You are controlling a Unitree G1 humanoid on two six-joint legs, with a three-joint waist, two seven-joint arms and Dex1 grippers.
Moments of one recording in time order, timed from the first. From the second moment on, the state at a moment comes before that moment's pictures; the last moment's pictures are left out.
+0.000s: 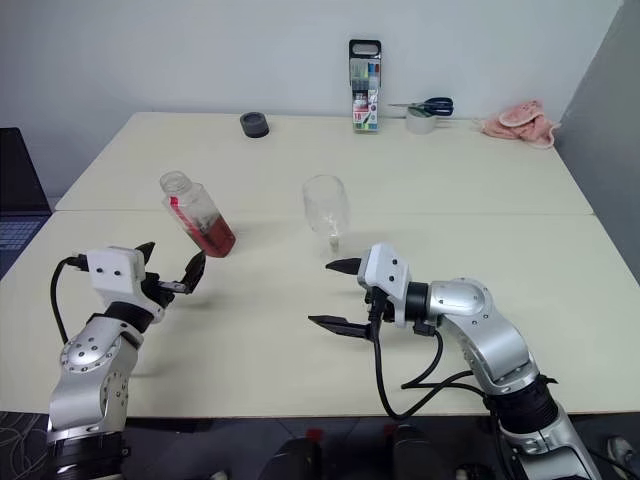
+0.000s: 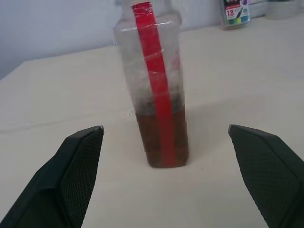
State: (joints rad) left arm -0.13 0.47 0.32 -0.05 -0.26 0.18 -0.37; right arm -0.43 -0.42 0.27 -0.37 0.30 0.48 0.91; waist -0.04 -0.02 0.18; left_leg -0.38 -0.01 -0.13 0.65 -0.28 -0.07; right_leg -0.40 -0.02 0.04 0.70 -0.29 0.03
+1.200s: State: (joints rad) left arm -0.49 0.54 0.28 0.42 -0.24 0.12 -0.49; right arm -0.52 -0.44 0.28 -0.42 0.34 0.54 0.91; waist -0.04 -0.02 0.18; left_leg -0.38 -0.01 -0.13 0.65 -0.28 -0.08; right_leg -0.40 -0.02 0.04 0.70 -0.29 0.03
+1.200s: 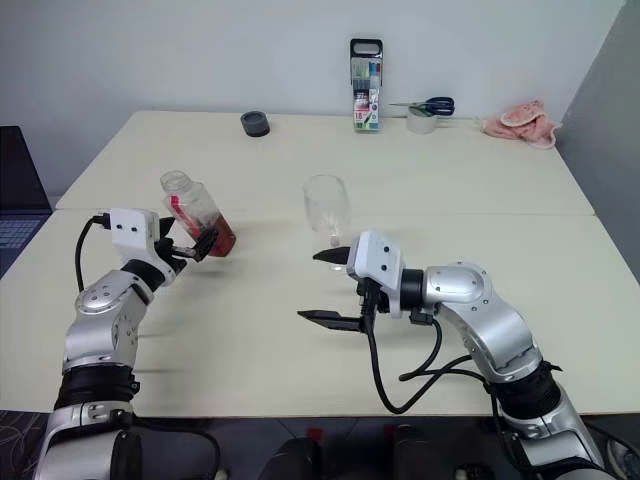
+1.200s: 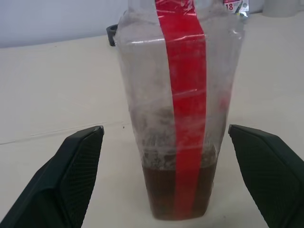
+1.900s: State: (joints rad) left arm -0.58 0.55 0.24 0.65 -0.20 -0.05 -0.56; right arm -0.51 -0.43 0.24 -0.46 0.36 0.58 0.82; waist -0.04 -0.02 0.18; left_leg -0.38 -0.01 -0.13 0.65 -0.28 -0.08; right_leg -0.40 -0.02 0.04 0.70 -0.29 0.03
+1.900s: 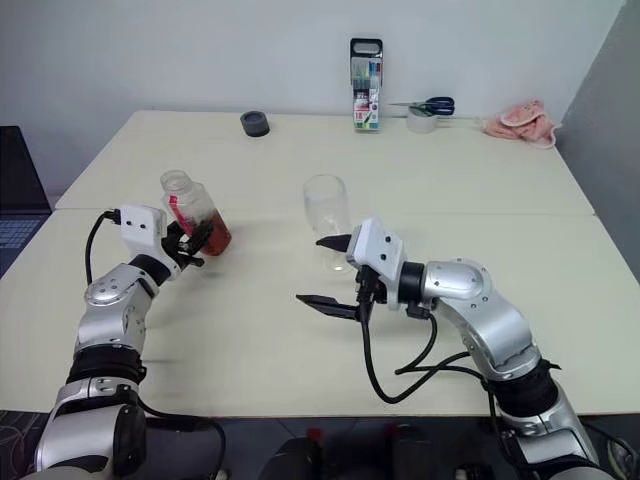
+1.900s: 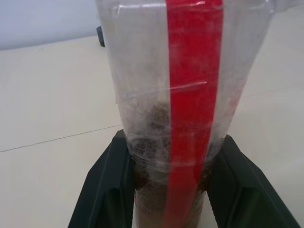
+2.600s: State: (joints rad) left arm -0.76 0.61 -0.04 0.46 0.20 -0.36 -0.47; right arm -0.49 -0.42 0.06 -0.52 0.46 0.67 0.63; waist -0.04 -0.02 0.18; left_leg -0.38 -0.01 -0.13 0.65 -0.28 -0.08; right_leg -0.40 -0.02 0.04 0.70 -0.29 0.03
